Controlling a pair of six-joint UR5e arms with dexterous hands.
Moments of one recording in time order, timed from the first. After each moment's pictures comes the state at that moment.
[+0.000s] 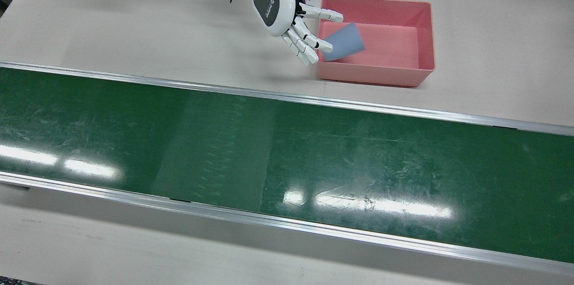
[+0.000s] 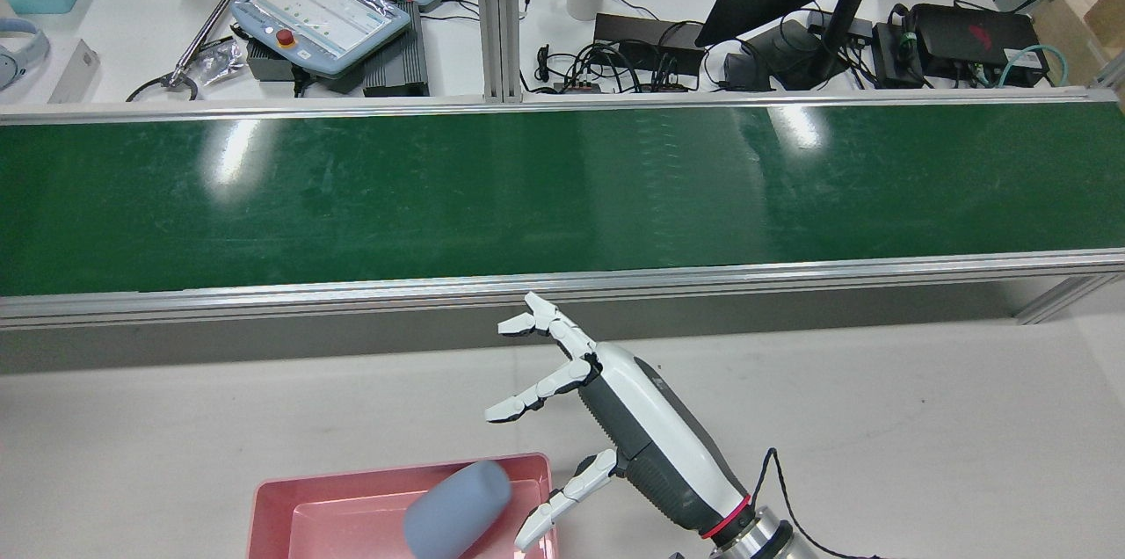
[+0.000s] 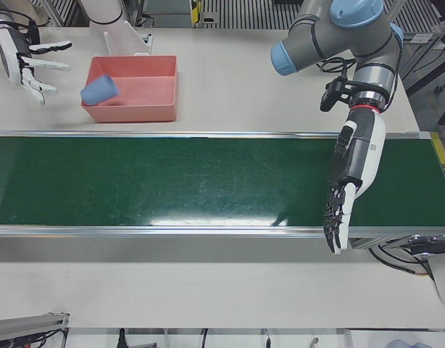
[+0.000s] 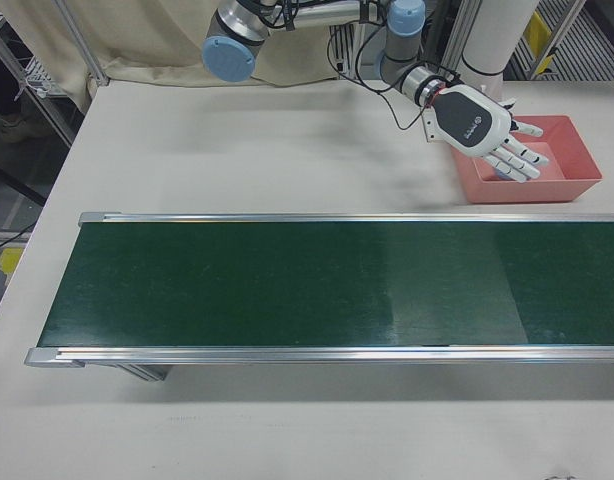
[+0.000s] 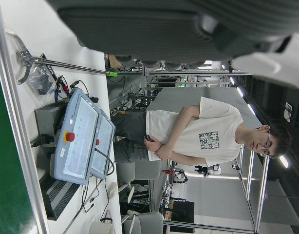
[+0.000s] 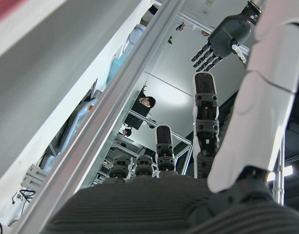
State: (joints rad) left arm -1.42 -1.75 -1.74 0.26 1.79 0.00; right arm 0.04 -1.32 2.23 -3.17 -0.62 -1.32
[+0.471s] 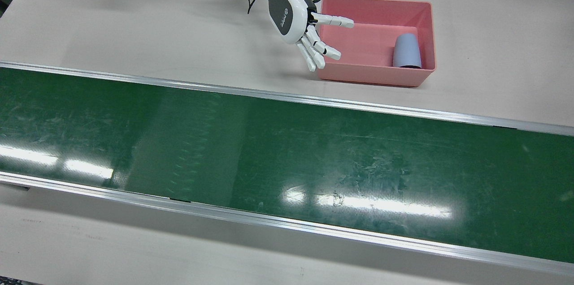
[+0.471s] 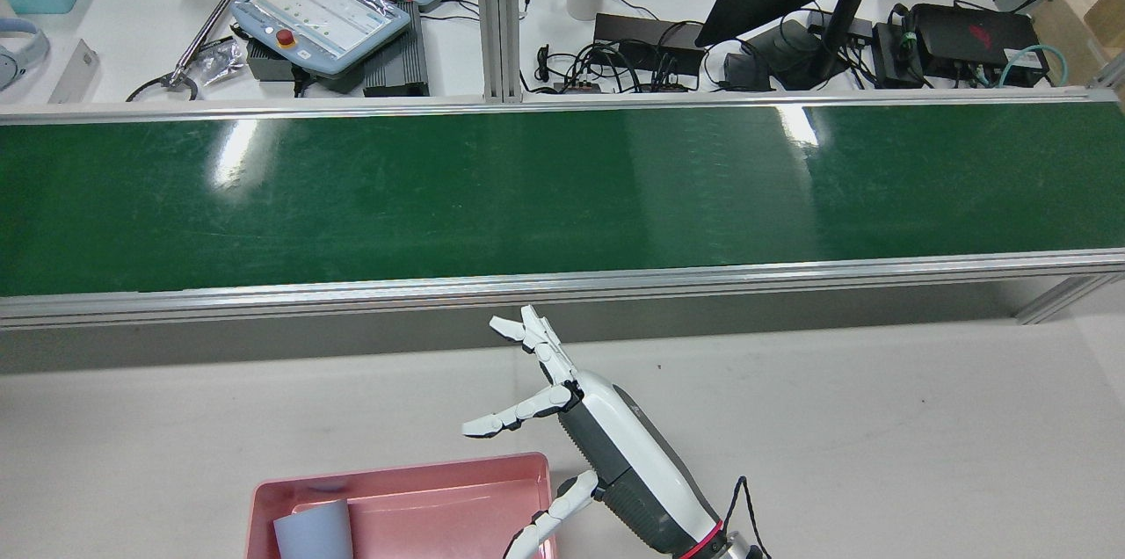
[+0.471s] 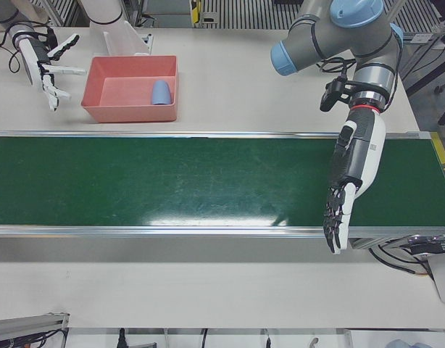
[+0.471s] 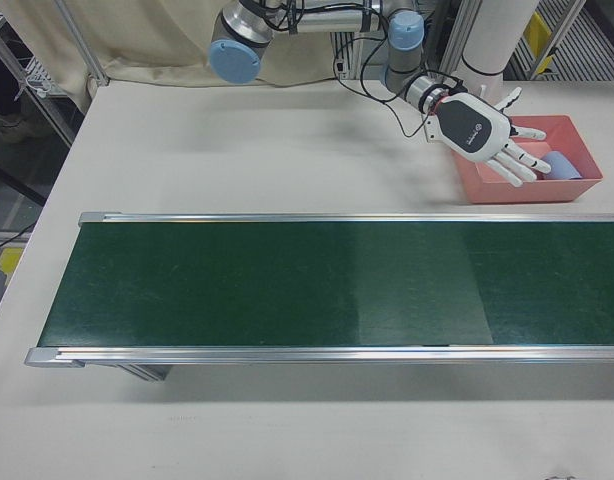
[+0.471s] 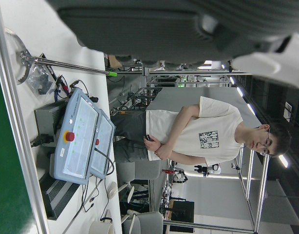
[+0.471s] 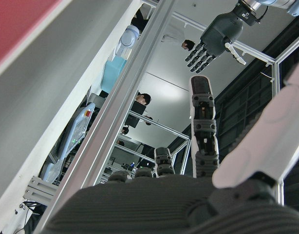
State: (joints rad) left arm -1.42 -1.75 -1.74 0.26 1.79 0.00; right arm 0.01 -1.30 2.14 -3.01 -0.59 -1.33
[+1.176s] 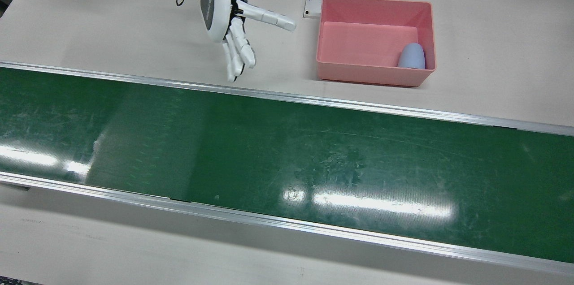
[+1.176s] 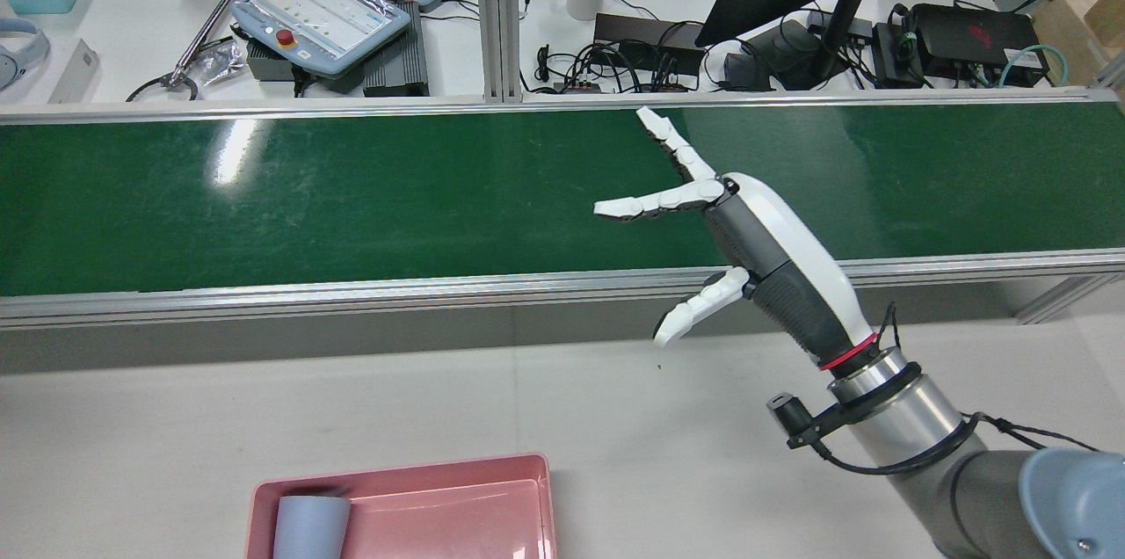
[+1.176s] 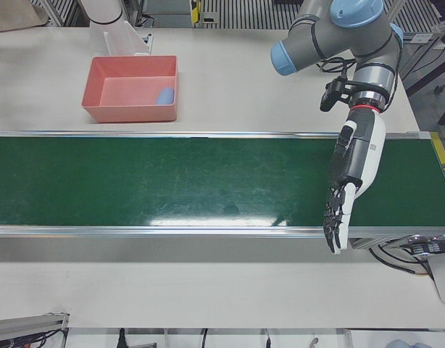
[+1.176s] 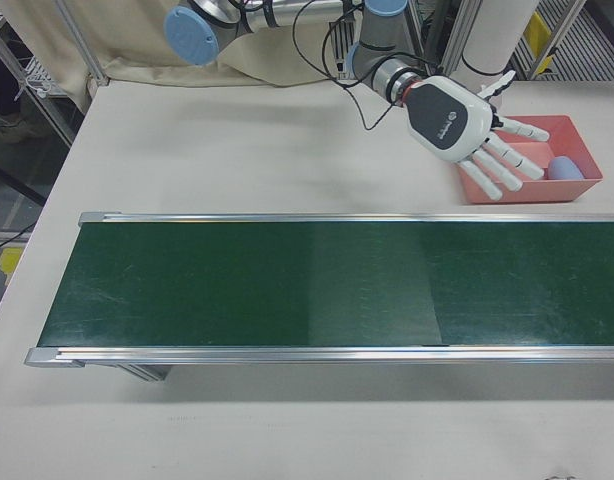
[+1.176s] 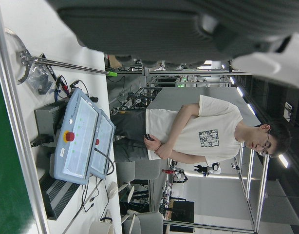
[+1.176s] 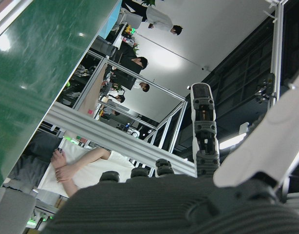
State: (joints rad) left arm -1.42 -1.75 -1.74 0.26 1.79 0.00; right arm 0.36 -1.40 2.36 -3.38 -0.73 -1.02
